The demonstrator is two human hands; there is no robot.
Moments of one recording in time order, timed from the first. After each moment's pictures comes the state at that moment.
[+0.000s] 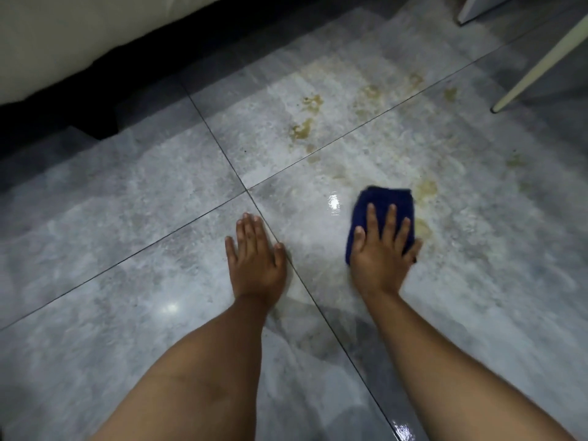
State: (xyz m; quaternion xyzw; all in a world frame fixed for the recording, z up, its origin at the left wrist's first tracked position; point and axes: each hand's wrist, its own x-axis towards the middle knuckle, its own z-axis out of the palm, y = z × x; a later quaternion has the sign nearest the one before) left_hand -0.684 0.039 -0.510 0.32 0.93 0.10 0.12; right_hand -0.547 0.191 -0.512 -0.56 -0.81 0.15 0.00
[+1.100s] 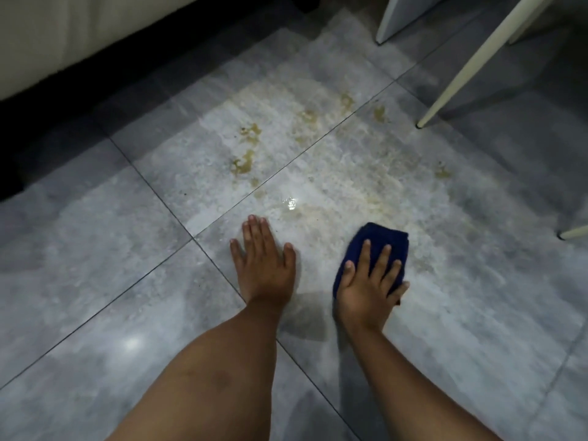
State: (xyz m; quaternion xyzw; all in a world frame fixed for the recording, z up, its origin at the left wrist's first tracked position) left_hand -0.659 0.129 -0.514 0.40 0.91 0.07 0.12; right_hand -0.509 0.171 -0.491 -0.71 -0.69 0.17 -0.05
